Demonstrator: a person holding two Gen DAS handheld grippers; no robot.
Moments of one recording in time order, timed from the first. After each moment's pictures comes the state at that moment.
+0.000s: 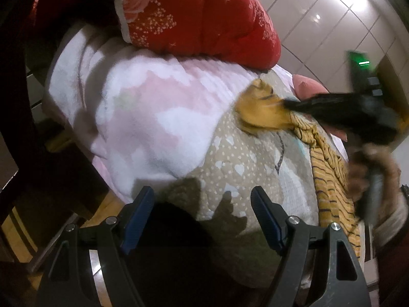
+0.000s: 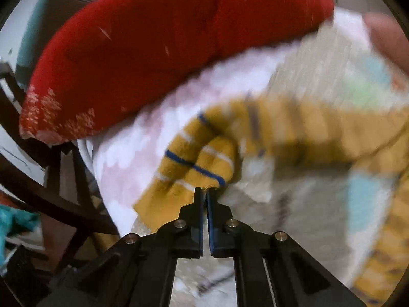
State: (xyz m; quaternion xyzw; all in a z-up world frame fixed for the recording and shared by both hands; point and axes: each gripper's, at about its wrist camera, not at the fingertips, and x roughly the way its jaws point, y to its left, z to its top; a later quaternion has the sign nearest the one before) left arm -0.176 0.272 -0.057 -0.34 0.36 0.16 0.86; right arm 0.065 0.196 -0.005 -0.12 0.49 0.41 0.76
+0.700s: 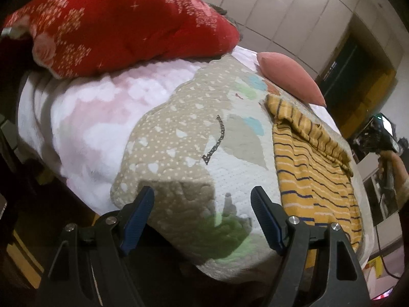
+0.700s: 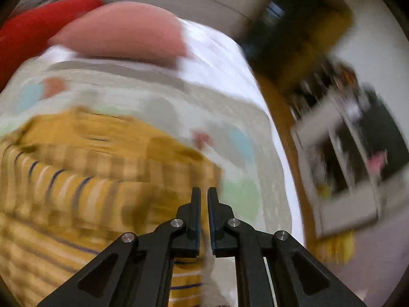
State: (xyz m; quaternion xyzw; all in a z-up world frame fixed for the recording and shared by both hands) left arm -0.131 0.193 -0.011 -0.24 0.38 0.10 0.89; right arm 0.226 -0.249 0.059 -0.11 0.50 -0.11 0.85
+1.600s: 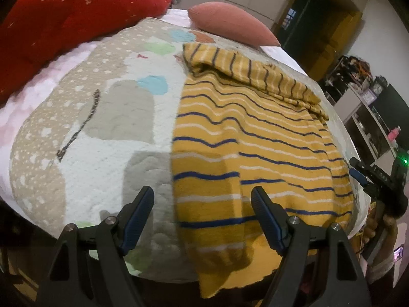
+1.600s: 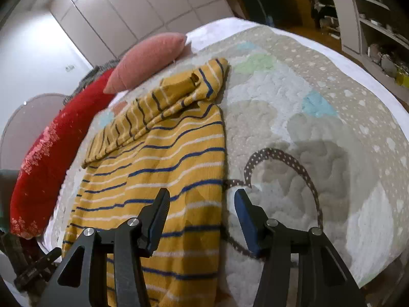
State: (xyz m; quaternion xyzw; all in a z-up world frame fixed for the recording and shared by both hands) left arm -0.044 0.061 -0.027 -0.16 0.46 -0.04 0.87; right arm -0.026 -0.321 -0.020 0.19 0.41 0.06 0.89
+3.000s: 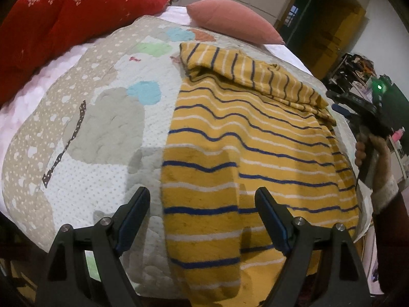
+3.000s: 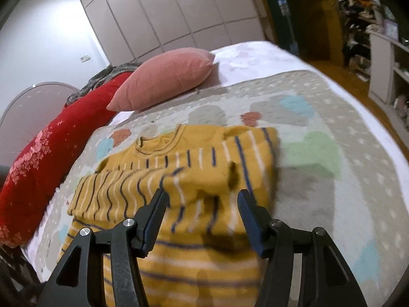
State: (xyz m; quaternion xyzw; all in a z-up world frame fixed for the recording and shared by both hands) left arm -0.009 0.060 -0.034 -0.16 0.47 -0.03 0.87; right arm 0.175 -0.289 0.004 0.10 0.40 0.12 0.90
